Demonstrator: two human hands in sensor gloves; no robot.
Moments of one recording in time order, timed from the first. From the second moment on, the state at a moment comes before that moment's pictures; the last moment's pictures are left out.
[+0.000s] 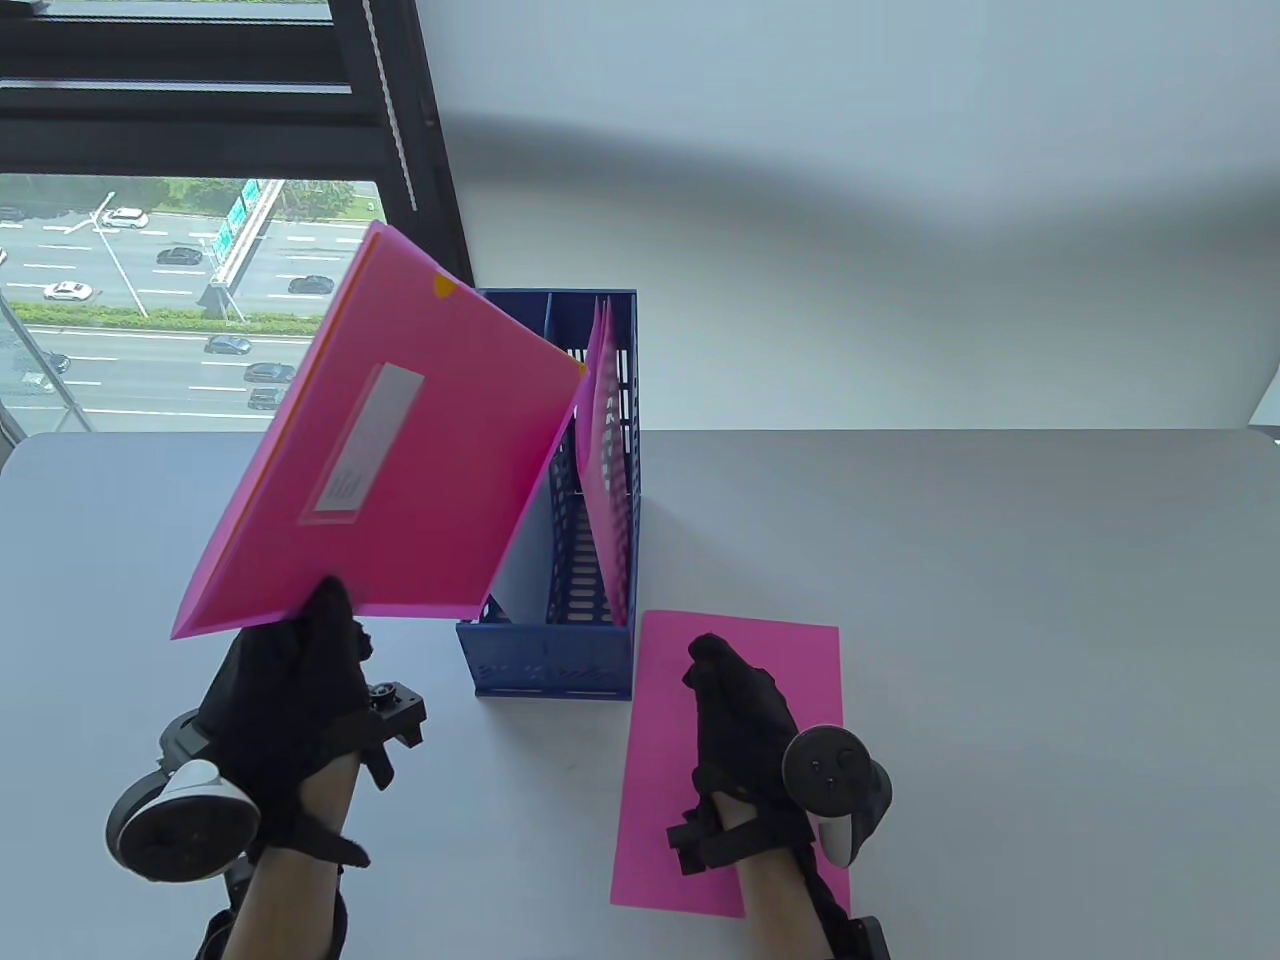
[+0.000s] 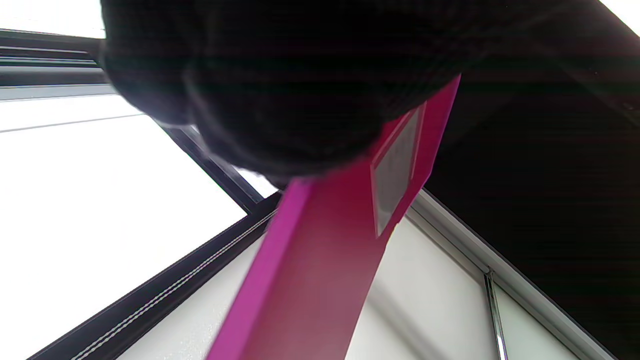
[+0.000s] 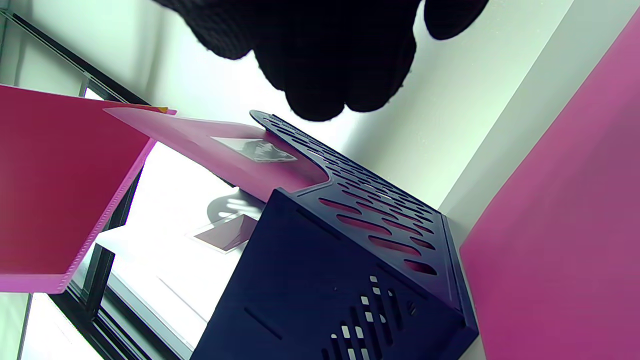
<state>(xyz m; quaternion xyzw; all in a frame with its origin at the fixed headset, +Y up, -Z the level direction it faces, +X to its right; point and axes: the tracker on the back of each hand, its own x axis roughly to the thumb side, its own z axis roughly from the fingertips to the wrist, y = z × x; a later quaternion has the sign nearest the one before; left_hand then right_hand) -0.295 -0.560 -0.244 0.56 -0.09 0.39 0.72 0.099 -0.754 -0.319 0.04 -0.17 0.83 0.53</state>
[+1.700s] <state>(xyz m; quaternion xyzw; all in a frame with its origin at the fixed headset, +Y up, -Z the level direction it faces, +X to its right) -0.302 -0.653 -0.332 0.10 -0.25 0.50 0.82 0.091 -0.743 -0.328 0.17 -0.02 0.66 0.73</state>
